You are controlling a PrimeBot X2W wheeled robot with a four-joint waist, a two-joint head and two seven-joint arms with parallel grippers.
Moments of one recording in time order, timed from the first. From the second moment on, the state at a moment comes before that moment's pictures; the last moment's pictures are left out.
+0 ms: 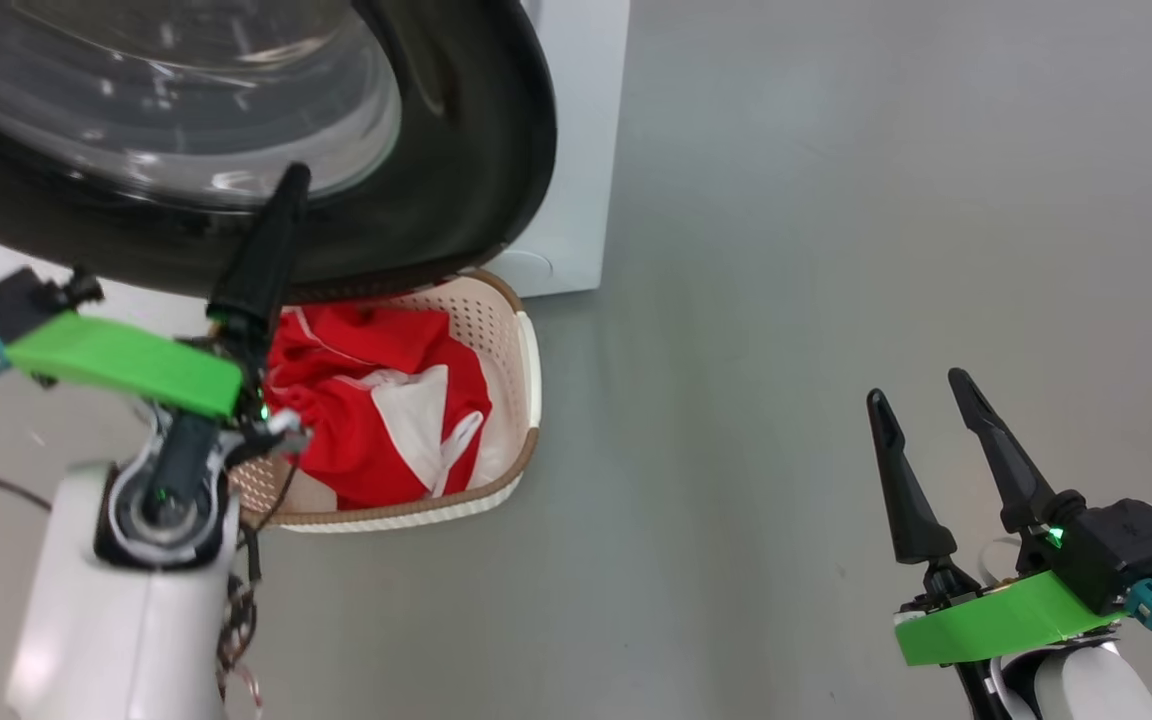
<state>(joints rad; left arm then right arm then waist) -0.67 0.05 0.01 0.42 -1.39 -0.12 0.24 -0.08 -0.04 0.04 0.05 0.24 0.12 -0.26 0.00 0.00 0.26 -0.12</state>
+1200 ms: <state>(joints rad) -0.04 0.22 -0.12 -0.01 -0.48 -0.08 -0.25 0.08 -0.04 -0.03 0.07 0.22 0.12 -0.26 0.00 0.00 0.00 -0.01</state>
